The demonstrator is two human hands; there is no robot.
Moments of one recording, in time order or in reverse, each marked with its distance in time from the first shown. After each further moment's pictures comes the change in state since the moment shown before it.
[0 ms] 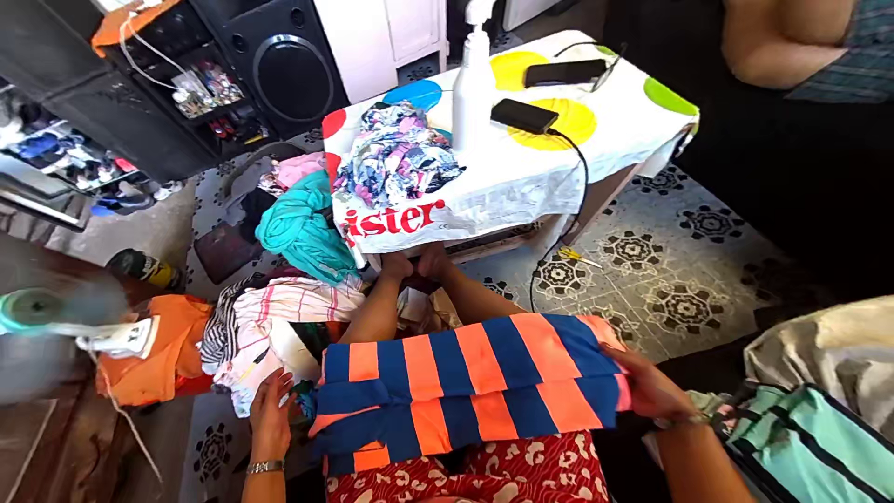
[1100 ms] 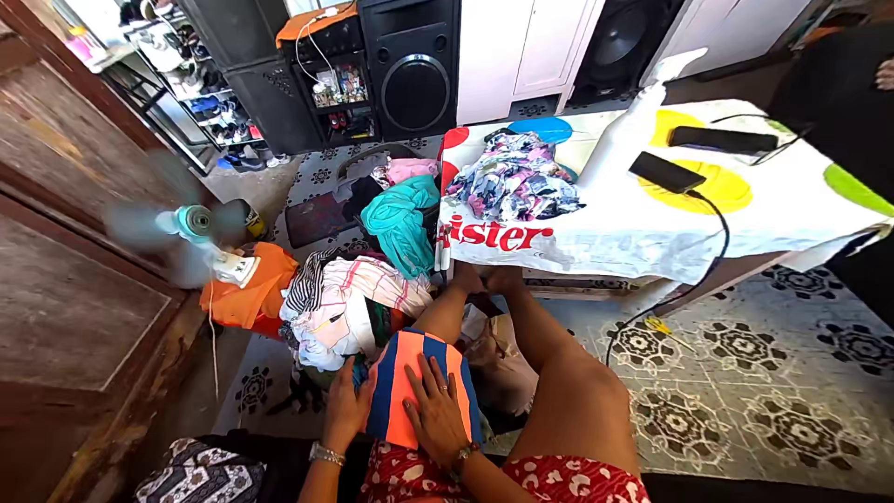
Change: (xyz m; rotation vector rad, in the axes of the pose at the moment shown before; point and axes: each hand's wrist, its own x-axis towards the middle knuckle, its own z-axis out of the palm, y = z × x) left_hand -0.064 -0.007 -0.026 0.790 -0.212 0.230; right_hand -0.063 0.150 0.322 -1.205 -0.448 -0.993
